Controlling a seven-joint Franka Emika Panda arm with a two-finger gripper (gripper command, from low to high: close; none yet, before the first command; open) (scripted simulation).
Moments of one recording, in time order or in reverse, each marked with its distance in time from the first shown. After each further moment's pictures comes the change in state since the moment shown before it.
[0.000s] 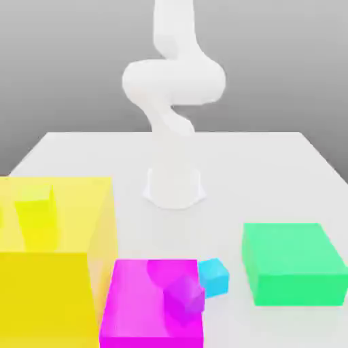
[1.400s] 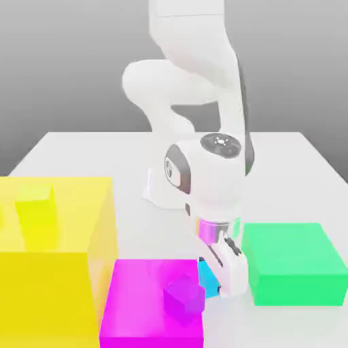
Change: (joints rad) arm 0.039 1.010 0.078 -0.447 -0.353 0.713 1.583
